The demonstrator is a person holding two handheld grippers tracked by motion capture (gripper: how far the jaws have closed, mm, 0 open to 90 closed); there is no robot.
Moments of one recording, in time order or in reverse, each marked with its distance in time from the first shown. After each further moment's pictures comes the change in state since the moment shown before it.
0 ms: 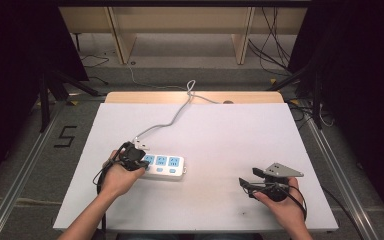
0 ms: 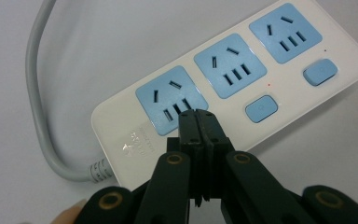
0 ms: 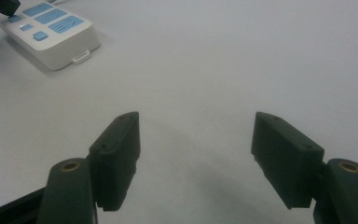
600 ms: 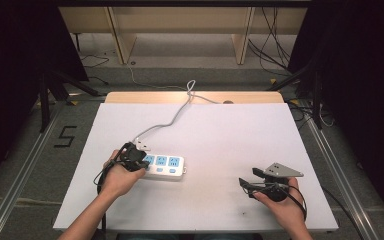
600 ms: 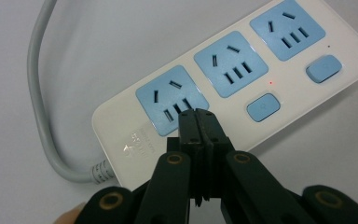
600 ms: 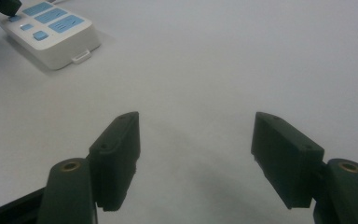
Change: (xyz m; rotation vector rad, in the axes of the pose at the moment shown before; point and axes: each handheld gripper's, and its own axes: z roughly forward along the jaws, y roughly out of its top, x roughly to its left) left arm -0.003 0.000 0.002 0.002 0.018 0.022; right arm 0.000 0.000 0.000 0.002 -0.001 0.000
